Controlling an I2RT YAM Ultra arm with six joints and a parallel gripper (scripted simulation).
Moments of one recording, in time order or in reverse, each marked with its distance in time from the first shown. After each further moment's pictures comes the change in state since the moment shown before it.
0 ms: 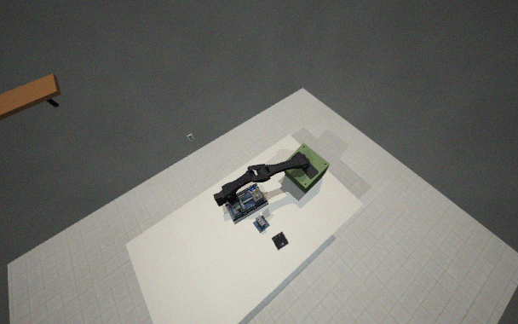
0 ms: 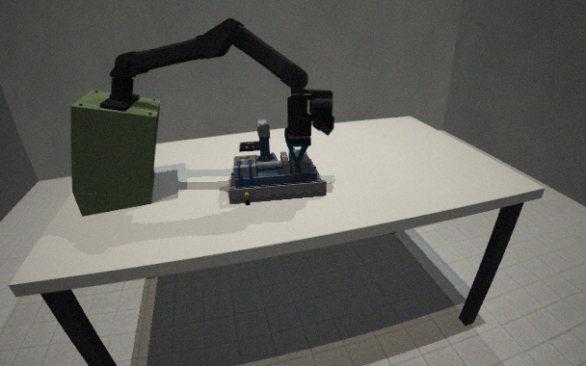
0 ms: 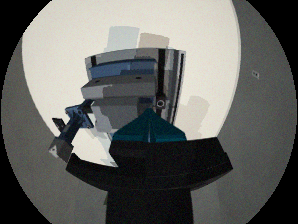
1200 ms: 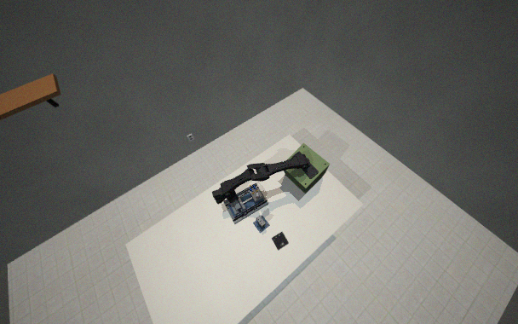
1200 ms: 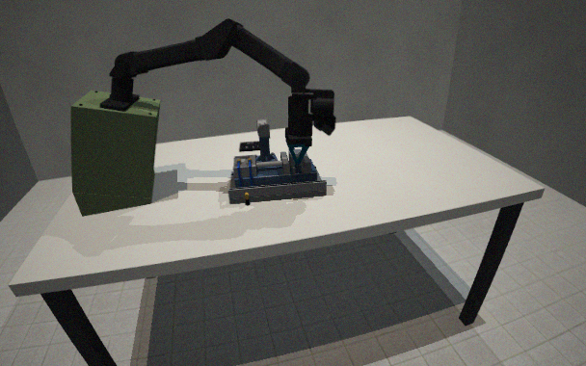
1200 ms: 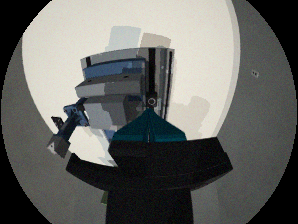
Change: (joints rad) arm -0.034 0.019 0.055 -0.045 -0.010 -0.034
